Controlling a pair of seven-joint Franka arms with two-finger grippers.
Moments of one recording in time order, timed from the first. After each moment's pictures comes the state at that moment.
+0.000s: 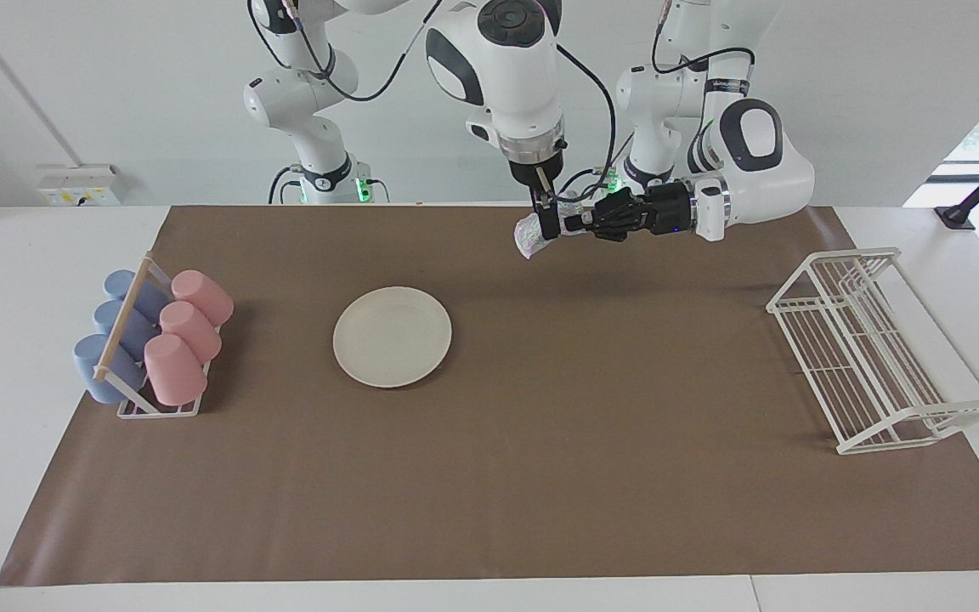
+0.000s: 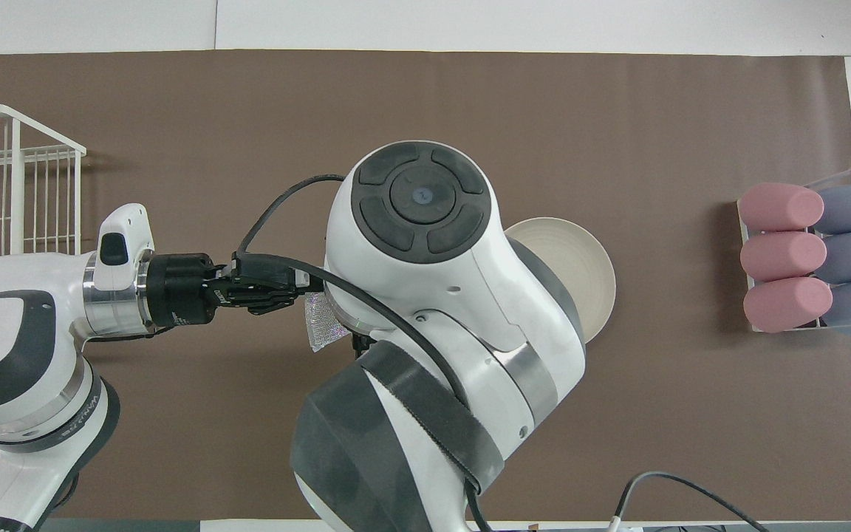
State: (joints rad) left arm -0.14 -0.15 -0.06 -2.28 -1.53 1.81 0.30; right arm 0.66 0.30 0.03 -1.34 0.25 1.67 2.14
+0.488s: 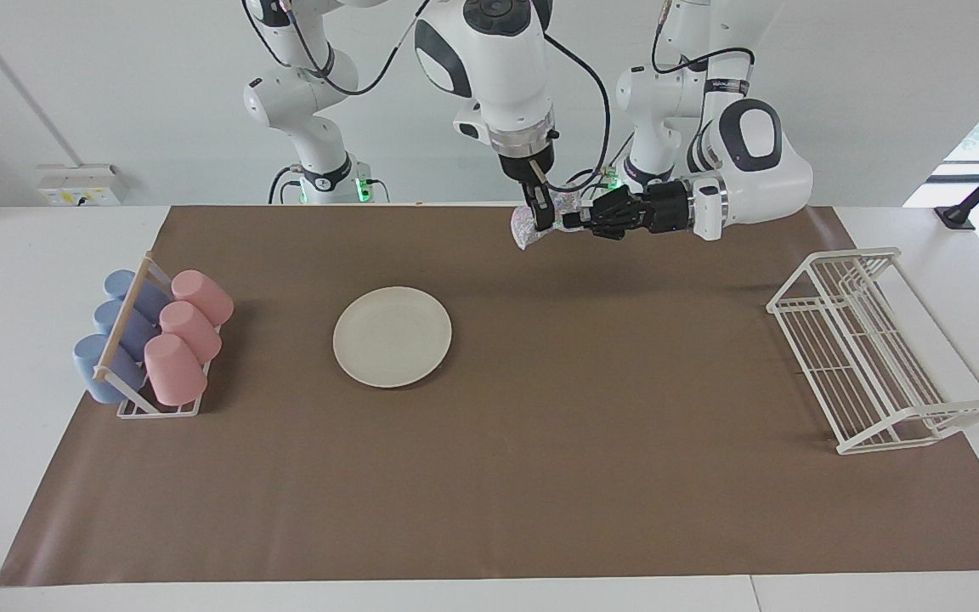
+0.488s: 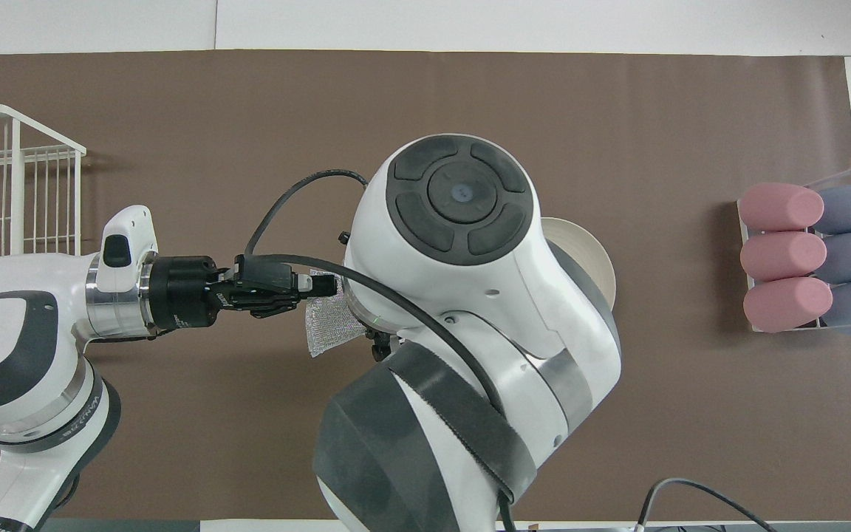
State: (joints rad) left arm -0.14 -0.15 -0.06 -2.28 -1.53 1.79 0.30; right arm 0.65 0.26 0.02 -1.36 0.25 1.68 2.02
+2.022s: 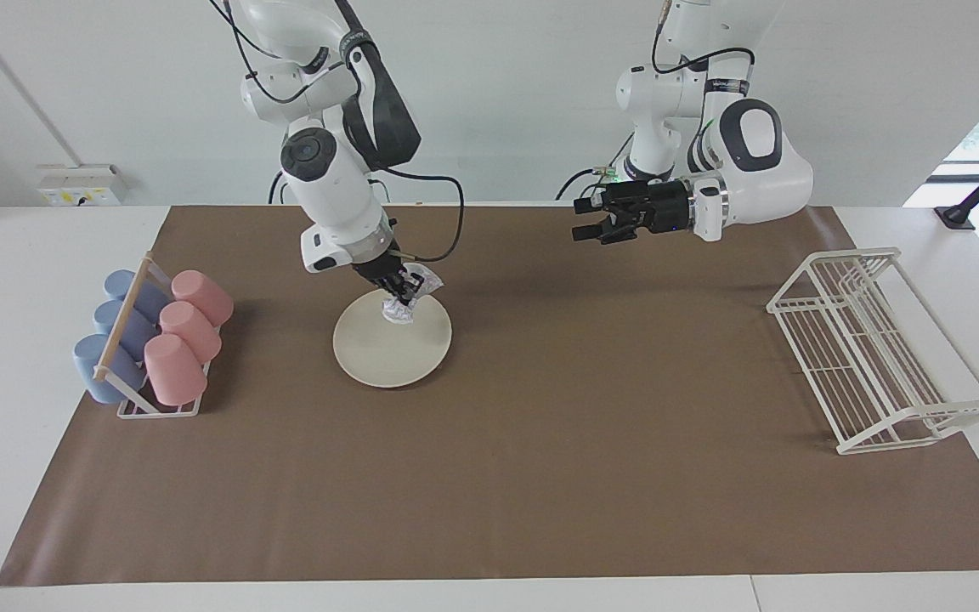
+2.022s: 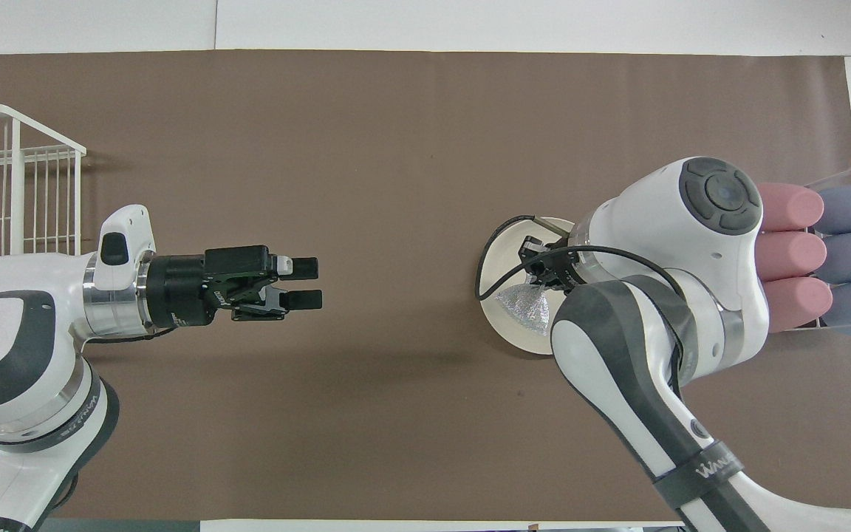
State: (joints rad) left arm -0.14 -0.15 -0.06 -2.28 -1.53 1.80 0.27; right arm 0.33 0.08 0.02 -2.01 0.24 2.05 0.76
